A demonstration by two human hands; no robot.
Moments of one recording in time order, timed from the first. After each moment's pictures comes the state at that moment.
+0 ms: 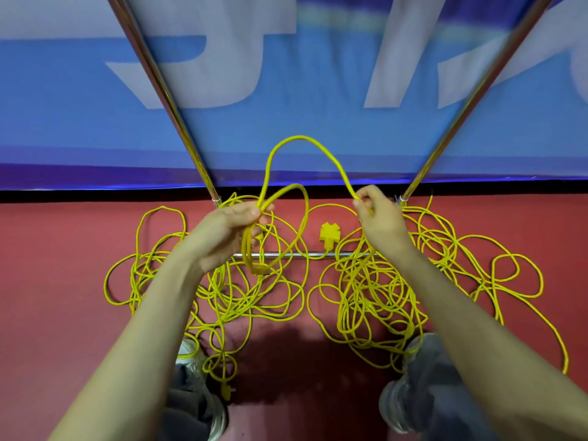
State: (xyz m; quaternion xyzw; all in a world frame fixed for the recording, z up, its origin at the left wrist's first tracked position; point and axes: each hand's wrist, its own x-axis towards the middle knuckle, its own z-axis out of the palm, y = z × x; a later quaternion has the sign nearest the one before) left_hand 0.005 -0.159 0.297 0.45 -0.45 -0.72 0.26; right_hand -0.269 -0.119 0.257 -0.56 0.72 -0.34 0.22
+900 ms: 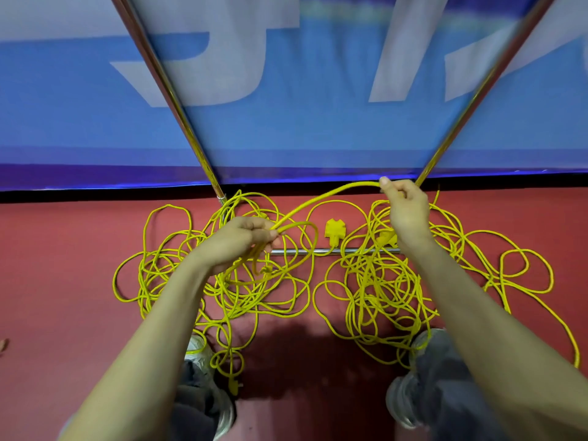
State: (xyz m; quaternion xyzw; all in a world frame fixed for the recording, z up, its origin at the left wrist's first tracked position) left_hand 0.003 -0.150 0.286 0.49 -0.56 -0.65 0.14; right_hand -0.281 -0.124 0.265 -0.33 0.73 -0.52 0.29
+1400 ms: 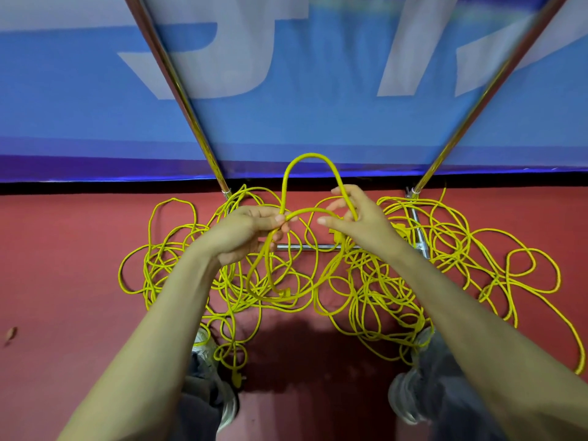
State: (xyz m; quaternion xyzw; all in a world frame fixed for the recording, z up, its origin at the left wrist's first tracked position) left_hand -0.004 -0.149 0.295 0.43 -0.46 -0.75 0.18; right_hand -0.226 -0.111 0.268 -0.53 0.62 -0.38 0.43
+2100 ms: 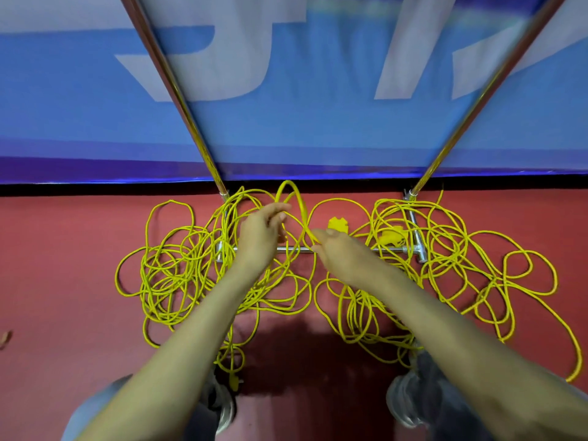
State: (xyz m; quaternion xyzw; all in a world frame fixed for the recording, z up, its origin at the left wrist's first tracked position) left_hand -0.041 -0.132 0.273 0.59 -0.62 -0.41 0.30; right_hand -0.202 -0.093 0.251 -0.72 0.64 -0.02 0.26
